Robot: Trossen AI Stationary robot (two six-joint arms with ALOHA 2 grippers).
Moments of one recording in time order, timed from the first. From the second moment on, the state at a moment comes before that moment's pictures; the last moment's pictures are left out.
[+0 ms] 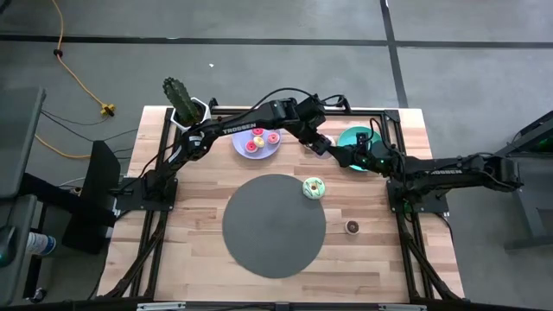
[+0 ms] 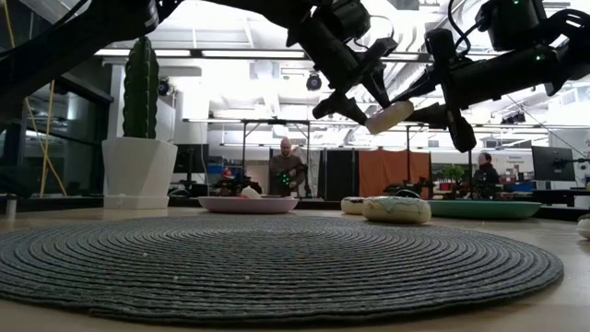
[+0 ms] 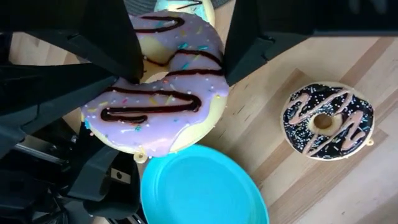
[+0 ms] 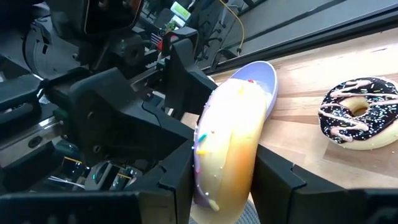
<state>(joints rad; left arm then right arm) 0.28 2.31 2.36 -0.88 0.21 -0.49 -0.27 0.93 0.25 0.51 0.20 0.99</state>
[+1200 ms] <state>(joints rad) 0.36 2.25 2.36 -1.06 0.25 -0.29 -0.29 0.93 0.25 0.46 0.23 0.99</state>
